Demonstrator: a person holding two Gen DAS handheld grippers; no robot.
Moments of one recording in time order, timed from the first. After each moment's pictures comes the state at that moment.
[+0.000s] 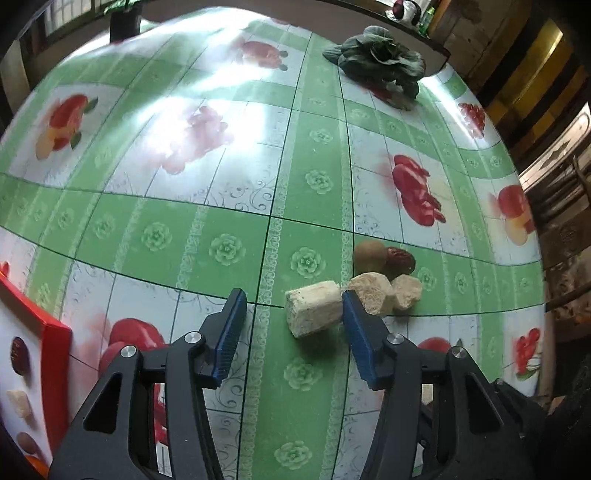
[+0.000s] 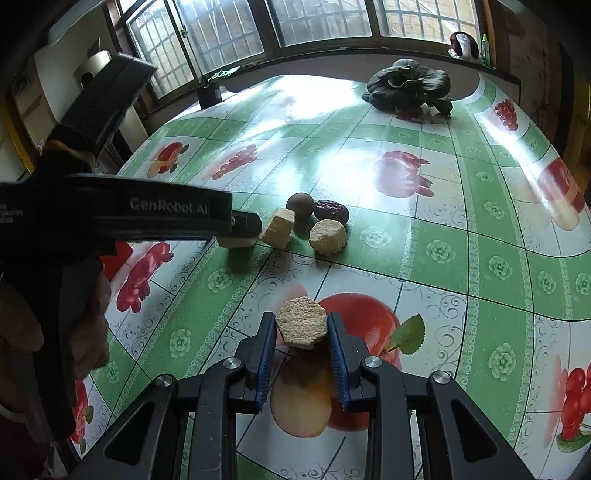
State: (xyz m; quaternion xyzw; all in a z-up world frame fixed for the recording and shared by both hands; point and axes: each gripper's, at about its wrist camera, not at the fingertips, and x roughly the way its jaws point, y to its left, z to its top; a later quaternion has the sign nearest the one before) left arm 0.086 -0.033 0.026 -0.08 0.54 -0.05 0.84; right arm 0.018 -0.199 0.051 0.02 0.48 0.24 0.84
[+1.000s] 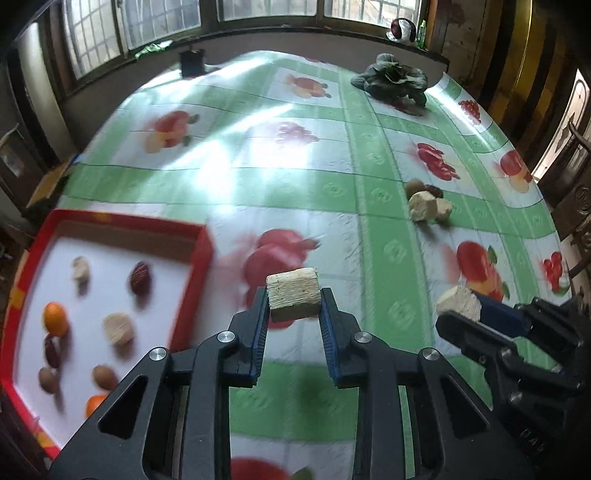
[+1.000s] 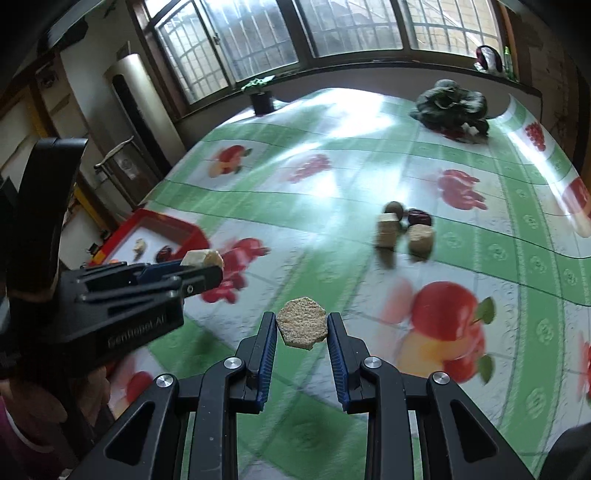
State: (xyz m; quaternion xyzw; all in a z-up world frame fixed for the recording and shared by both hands) left arm -0.041 0.036 0.053 0.00 0.47 0.00 0.88; right arm -0.039 -0.147 0.086 0.03 0.45 0.29 0.84
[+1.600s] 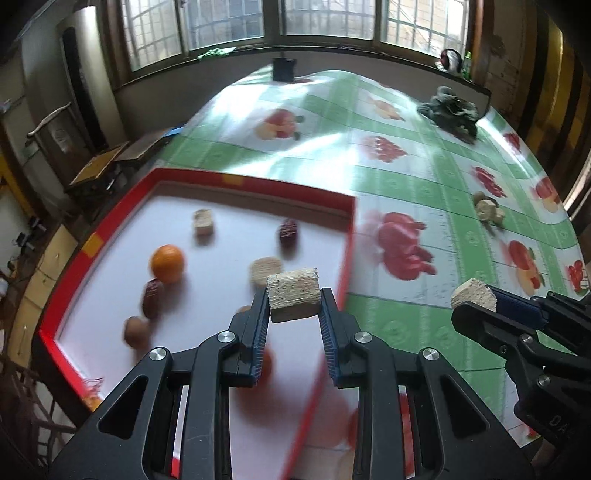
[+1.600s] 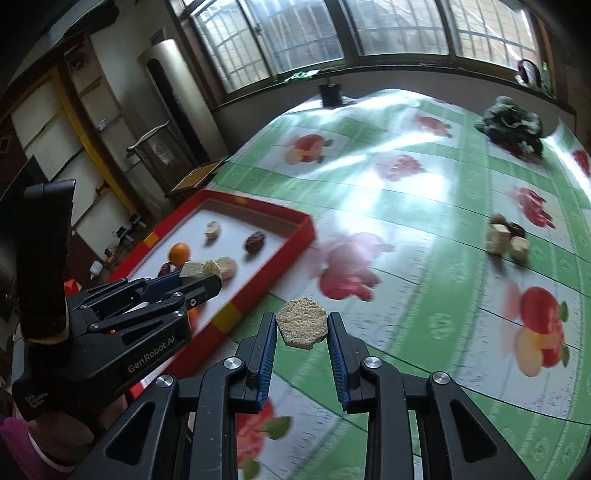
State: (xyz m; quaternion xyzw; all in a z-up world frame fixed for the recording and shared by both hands) left arm -0.108 0.131 0.060 -0.03 0.43 0.08 0.90; right arm -0.083 -0.052 0.106 0.02 0.45 0.35 0.82
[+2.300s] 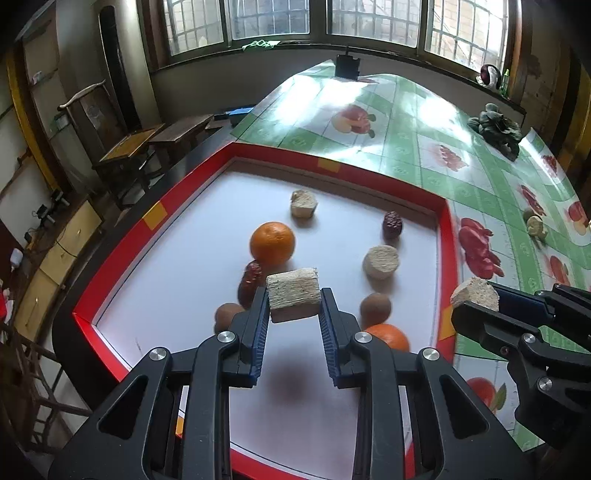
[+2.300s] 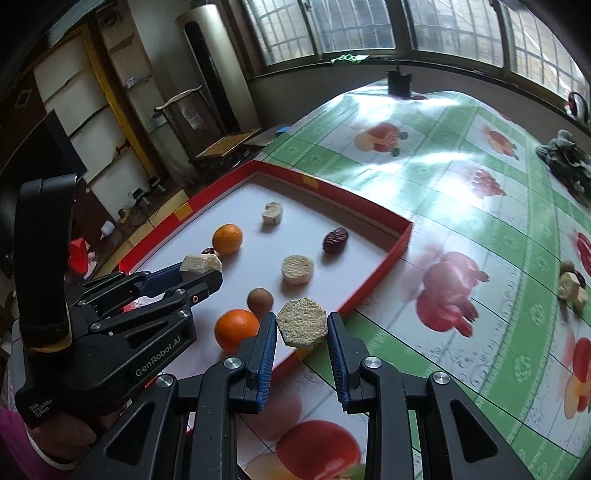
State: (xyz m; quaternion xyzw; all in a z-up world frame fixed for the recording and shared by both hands) left arm -0.128 0.199 0.046 -0.05 0.43 0.14 0.89; right arm -0.088 0.036 0.101 -0.04 0.46 0.40 0.79
